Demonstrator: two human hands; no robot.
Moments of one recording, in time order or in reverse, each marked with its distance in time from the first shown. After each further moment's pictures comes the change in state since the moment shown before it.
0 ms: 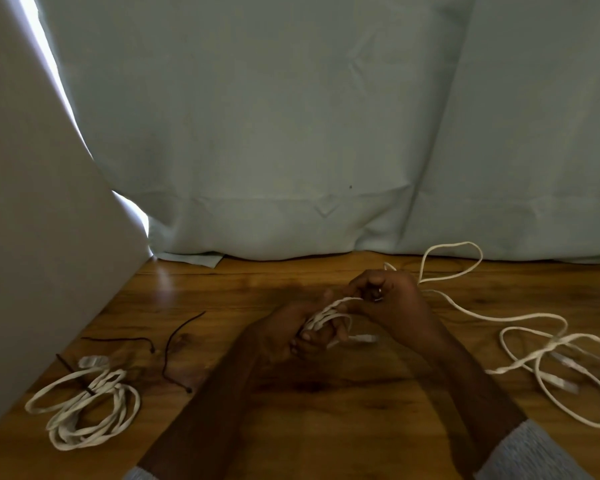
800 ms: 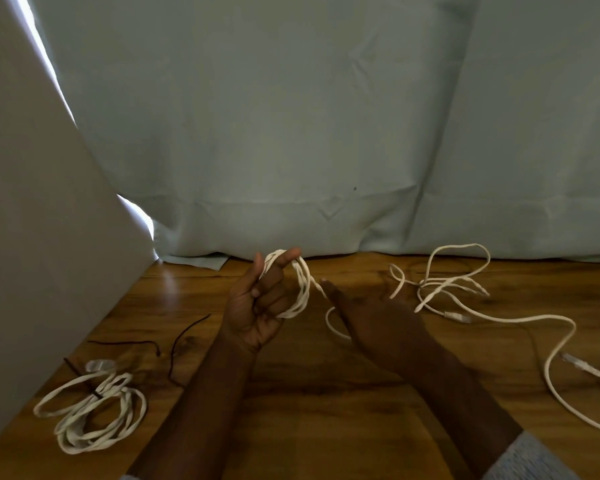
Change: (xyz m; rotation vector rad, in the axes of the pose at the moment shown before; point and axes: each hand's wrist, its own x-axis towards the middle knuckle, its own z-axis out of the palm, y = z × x) left_hand -0.027 0.019 -0.021 -0.688 -0.160 0.600; right_hand -0.009 -0.010 0.025 -0.973 -0.320 -0.226
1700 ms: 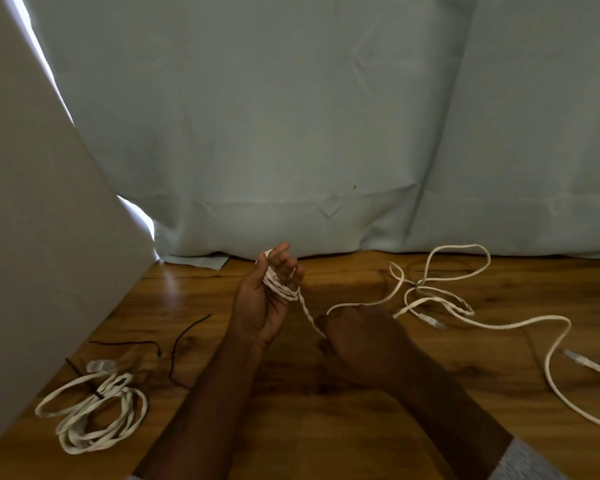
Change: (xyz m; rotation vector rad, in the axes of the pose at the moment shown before) left_hand 0.013 -0.010 -0.001 0.159 0.492 0.358; right_hand 0.001 -0.028 0.001 -0.016 -0.020 -0.063
